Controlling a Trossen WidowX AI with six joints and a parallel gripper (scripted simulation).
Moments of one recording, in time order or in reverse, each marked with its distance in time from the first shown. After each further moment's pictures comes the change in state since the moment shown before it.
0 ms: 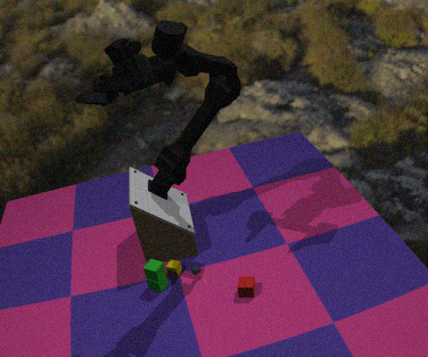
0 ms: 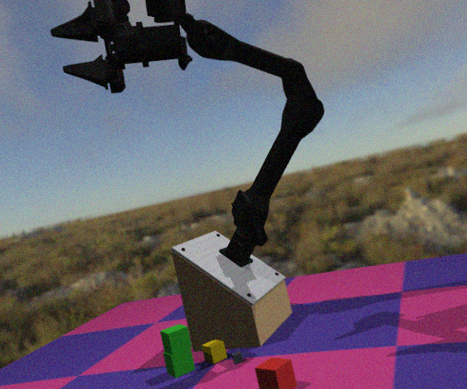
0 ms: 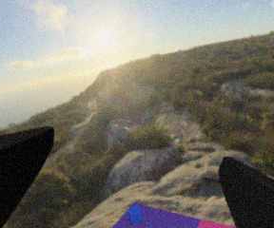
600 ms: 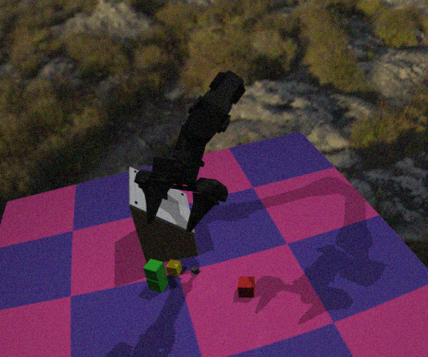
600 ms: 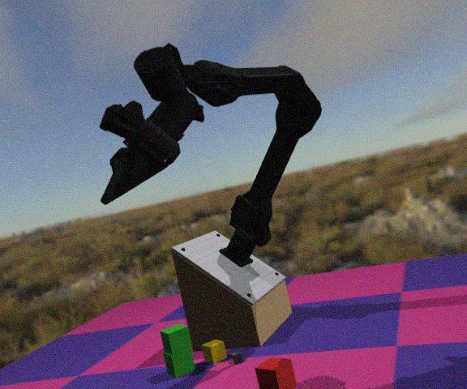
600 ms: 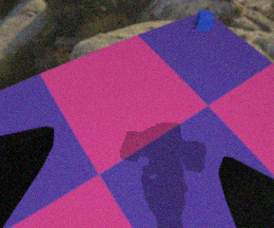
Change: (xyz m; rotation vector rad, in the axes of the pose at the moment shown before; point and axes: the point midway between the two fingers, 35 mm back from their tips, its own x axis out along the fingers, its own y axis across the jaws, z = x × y) arm -0.039 0.033 -0.265 -0.386 0.802 0.154
